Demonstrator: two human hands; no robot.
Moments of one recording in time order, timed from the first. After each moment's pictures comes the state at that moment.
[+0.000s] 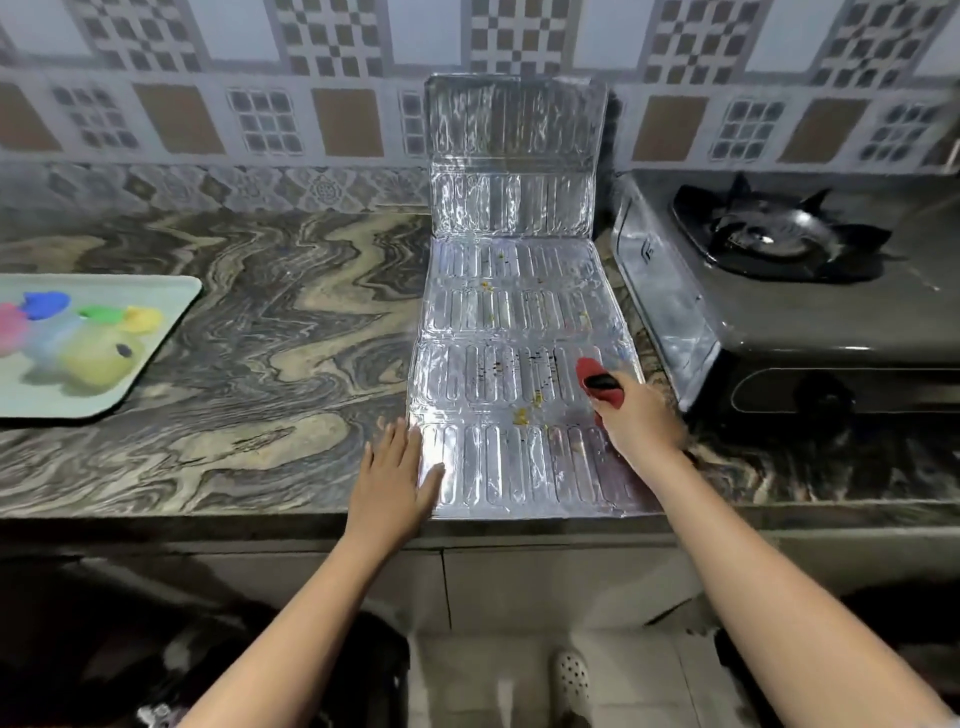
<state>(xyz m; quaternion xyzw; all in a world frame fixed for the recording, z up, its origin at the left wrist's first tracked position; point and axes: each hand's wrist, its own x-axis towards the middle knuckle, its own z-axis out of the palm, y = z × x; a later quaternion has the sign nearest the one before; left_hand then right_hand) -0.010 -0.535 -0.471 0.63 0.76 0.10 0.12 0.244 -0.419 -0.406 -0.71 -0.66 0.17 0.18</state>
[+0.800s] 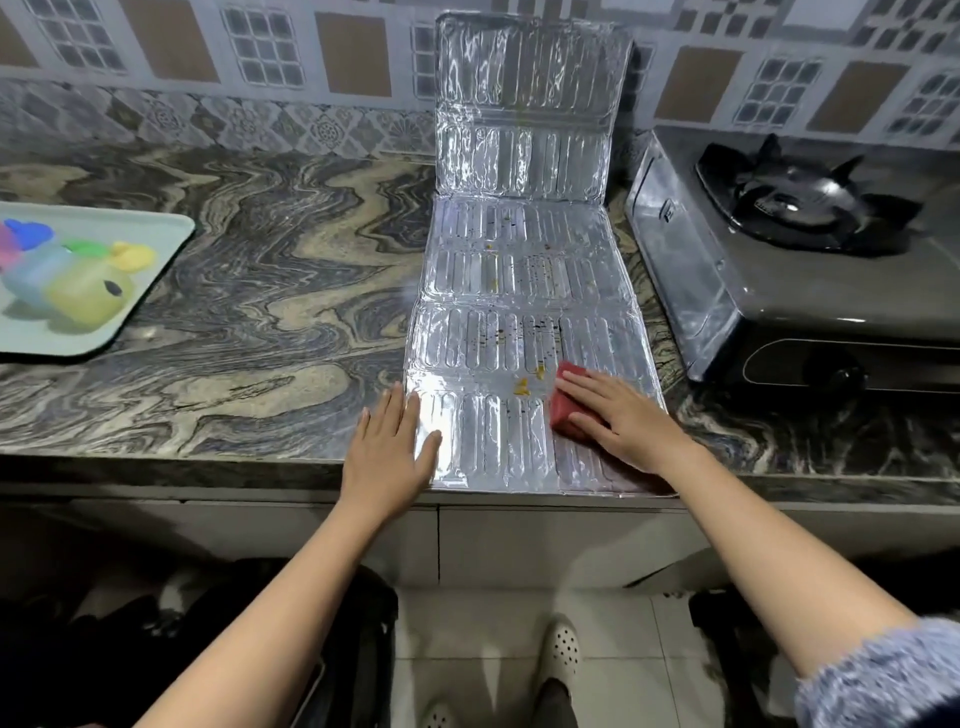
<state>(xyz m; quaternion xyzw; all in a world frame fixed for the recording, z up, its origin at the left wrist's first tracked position) -0.009 -0.550 -0.476 0.62 0.77 0.10 0.11 0.271 -0.428 -0.441 -0.42 -0.90 0.14 0.02</state>
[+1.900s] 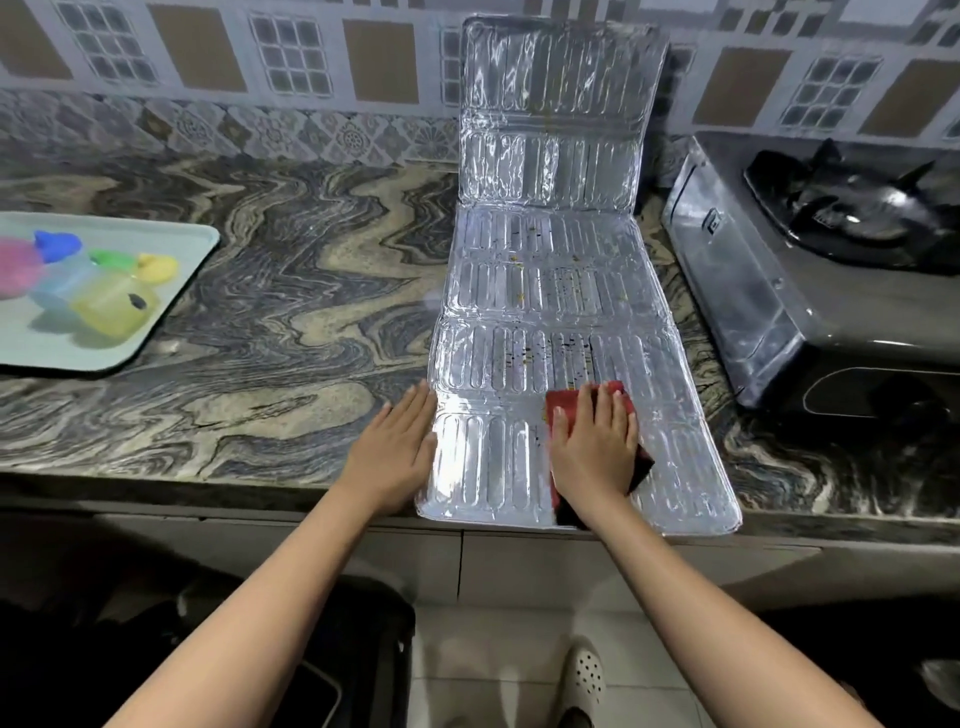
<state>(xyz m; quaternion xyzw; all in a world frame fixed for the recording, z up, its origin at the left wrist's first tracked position) -0.056 -0.521 -0.474 0.71 0.70 0.05 0.12 0.165 -0.459 -0.468 -0.68 -0.72 0.08 0.13</state>
